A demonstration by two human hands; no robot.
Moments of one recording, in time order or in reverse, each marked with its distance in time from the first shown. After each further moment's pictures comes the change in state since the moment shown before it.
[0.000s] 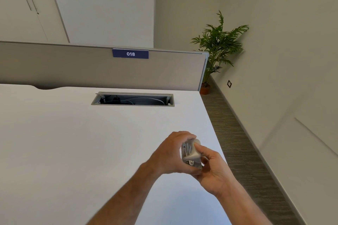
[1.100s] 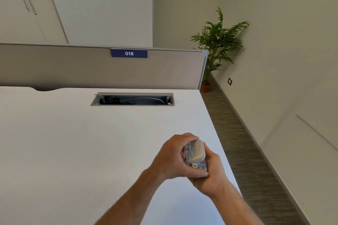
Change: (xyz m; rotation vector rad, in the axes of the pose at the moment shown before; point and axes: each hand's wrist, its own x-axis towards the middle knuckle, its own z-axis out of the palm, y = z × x) left_hand -0.002 0.000 0.008 -0.077 0.104 0.090; right_hand 0.023 0.011 -0.003 0.190 -0.102 0.102
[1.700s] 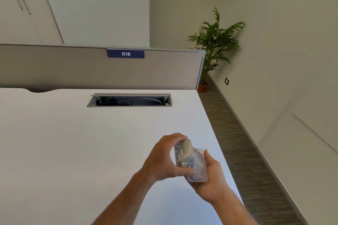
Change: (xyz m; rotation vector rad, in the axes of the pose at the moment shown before) left_hand -0.006 -0.028 -0.002 -0.011 0.020 -0.050; right_hand 0.019 0.005 -0.034 0.016 -0.012 -0.007
